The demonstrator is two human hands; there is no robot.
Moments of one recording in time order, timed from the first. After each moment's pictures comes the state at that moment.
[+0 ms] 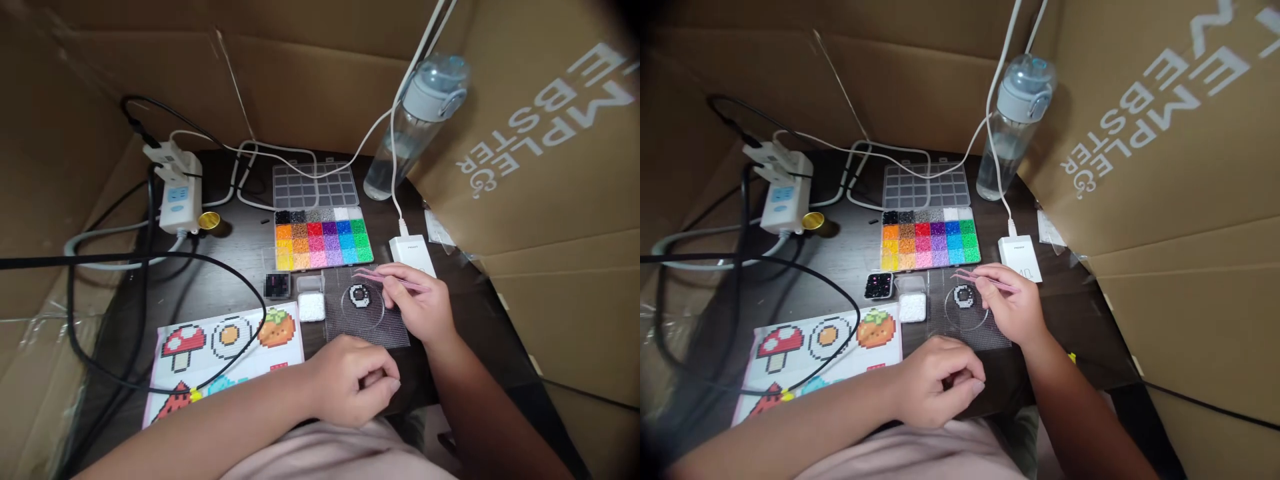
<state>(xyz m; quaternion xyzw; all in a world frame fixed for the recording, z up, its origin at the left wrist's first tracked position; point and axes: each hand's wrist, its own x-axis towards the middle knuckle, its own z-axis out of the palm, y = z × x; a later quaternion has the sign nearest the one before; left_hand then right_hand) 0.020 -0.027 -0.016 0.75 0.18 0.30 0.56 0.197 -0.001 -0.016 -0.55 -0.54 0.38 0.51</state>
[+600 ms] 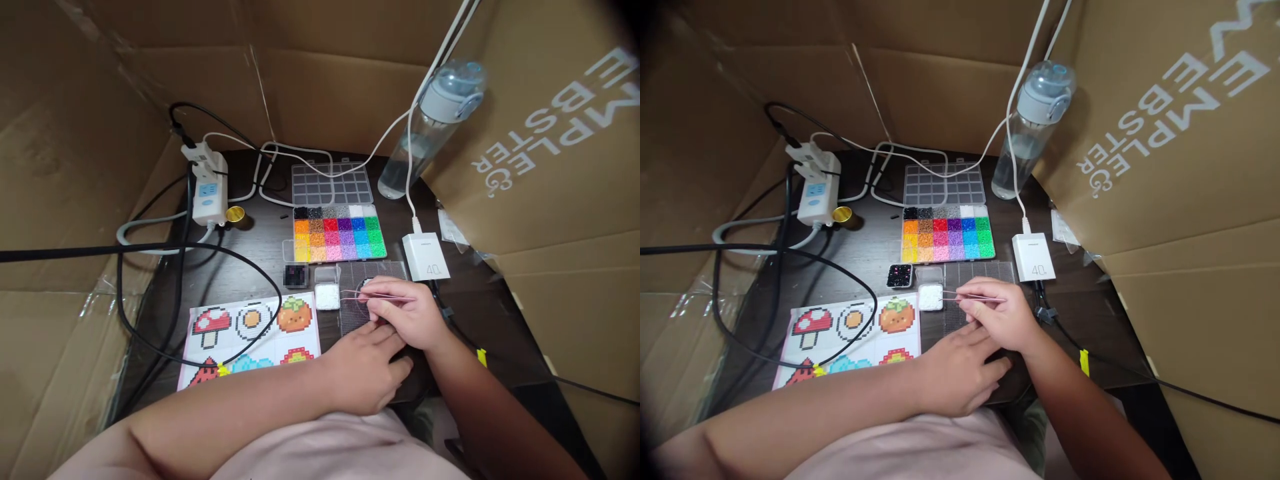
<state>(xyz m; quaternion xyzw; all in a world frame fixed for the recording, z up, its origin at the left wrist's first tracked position) 0.019 -0.042 -0.033 0.96 0.15 0.17 0.20 0.167 -0.012 -0.010 -0.44 -0.59 0.49 0.47</state>
